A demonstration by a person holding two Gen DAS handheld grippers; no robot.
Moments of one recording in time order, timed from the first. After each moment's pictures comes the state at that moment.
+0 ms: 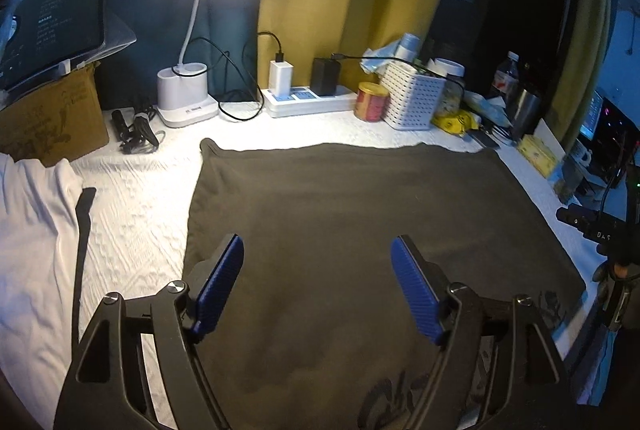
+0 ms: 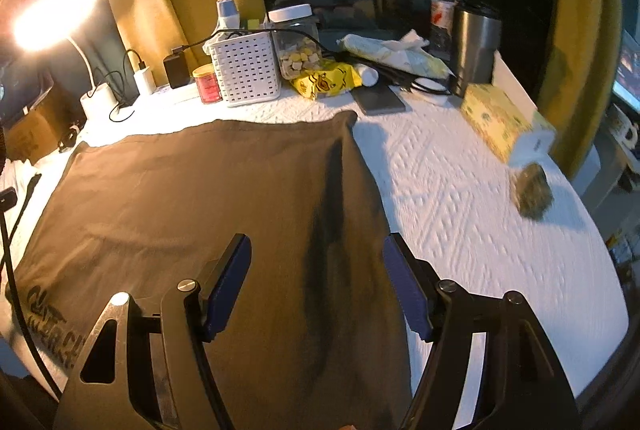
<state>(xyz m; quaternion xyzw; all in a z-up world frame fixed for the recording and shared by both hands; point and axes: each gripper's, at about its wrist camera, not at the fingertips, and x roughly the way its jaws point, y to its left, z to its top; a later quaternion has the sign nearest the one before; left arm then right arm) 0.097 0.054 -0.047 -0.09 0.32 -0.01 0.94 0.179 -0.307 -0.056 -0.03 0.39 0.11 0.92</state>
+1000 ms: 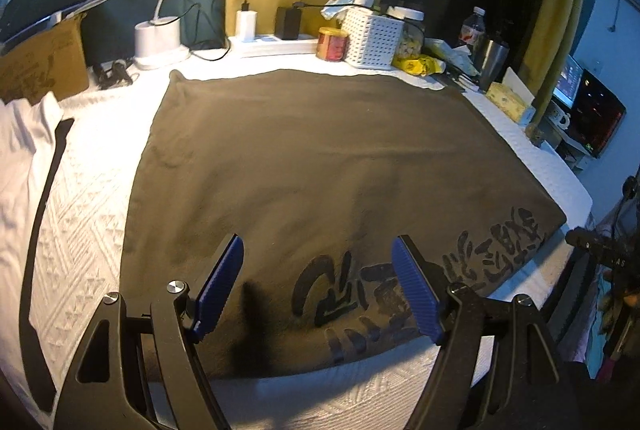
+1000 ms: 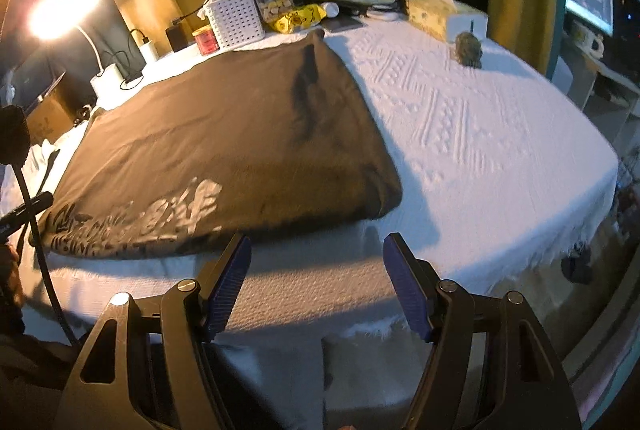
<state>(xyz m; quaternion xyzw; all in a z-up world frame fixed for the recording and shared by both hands) 0.043 0.013 -0.091 -0.09 0.37 -0.04 0.93 0.042 -0.343 -0.092 0.04 0.43 0.08 0.90</state>
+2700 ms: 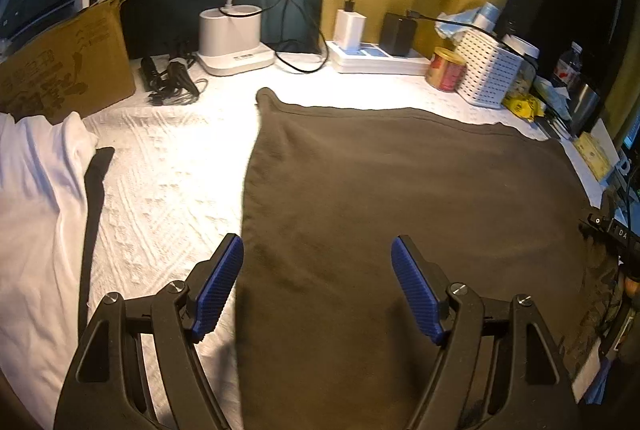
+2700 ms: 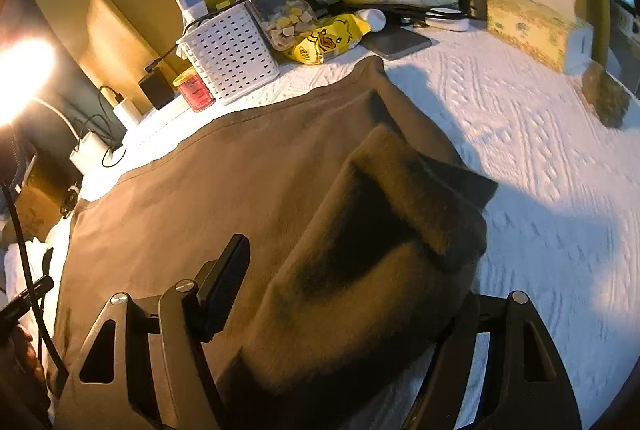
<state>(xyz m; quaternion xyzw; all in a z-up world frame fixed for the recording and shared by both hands) 0.139 0.109 -0.092 -0.11 0.39 0.06 0.91 0.233 -0.278 -0.111 0.12 0.42 0.10 0.90</state>
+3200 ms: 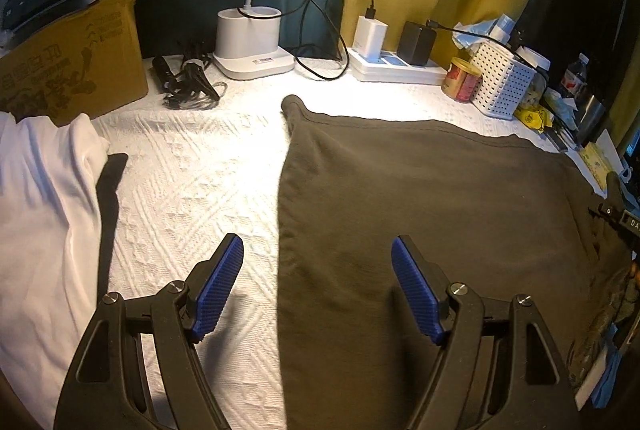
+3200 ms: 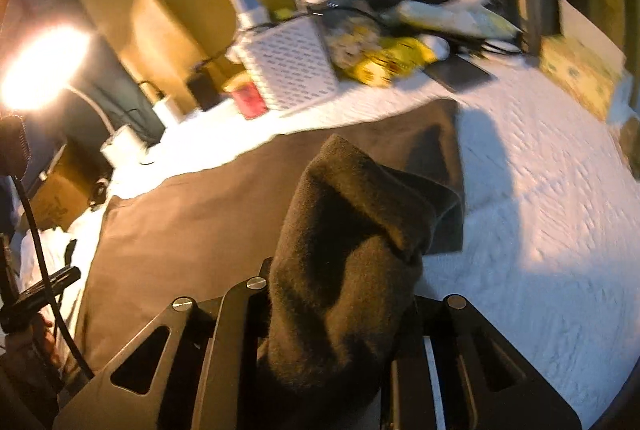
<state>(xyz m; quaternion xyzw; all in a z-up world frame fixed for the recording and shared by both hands) 0.140 0.137 -0.093 -0.12 0.39 0.06 0.91 0.237 -0.233 -0.080 0.10 0.40 0.16 0.90</state>
